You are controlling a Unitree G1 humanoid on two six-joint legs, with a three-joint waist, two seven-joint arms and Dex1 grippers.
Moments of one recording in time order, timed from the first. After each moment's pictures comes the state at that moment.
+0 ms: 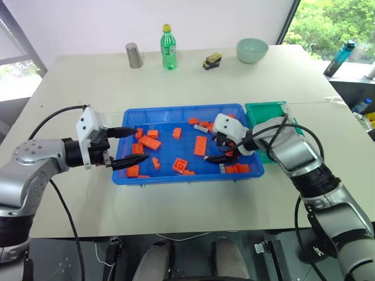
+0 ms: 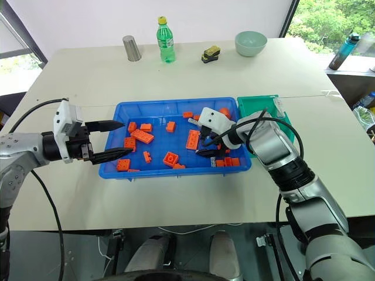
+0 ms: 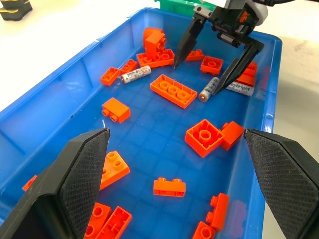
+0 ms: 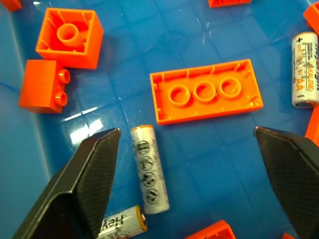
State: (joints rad) left arm -0.29 0.88 0.17 -0.28 -0.64 0.58 -1.04; right arm -0.78 -0.62 0.39 -0.03 0.02 0.83 1.09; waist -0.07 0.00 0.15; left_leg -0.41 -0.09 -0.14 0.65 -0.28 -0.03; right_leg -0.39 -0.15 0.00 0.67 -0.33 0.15
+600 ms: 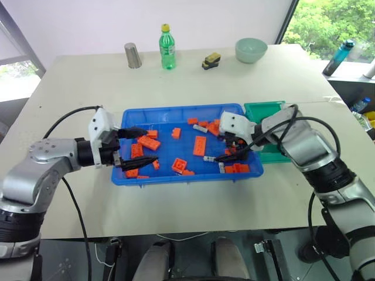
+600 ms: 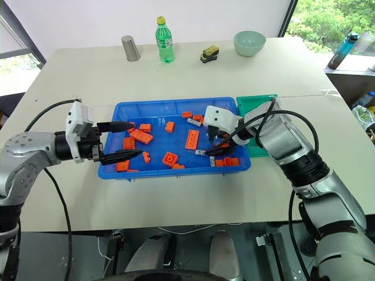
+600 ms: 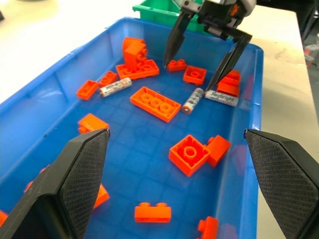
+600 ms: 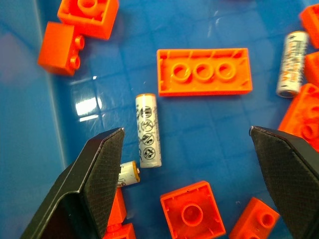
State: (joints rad) left arm -0.33 0.83 0.10 -0.28 -0.64 0.58 -1.04; right arm -0.83 -0.73 0.45 -0.01 0.00 0.69 1.21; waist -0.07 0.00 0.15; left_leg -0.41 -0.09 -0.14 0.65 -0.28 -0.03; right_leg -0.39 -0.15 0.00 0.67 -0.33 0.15
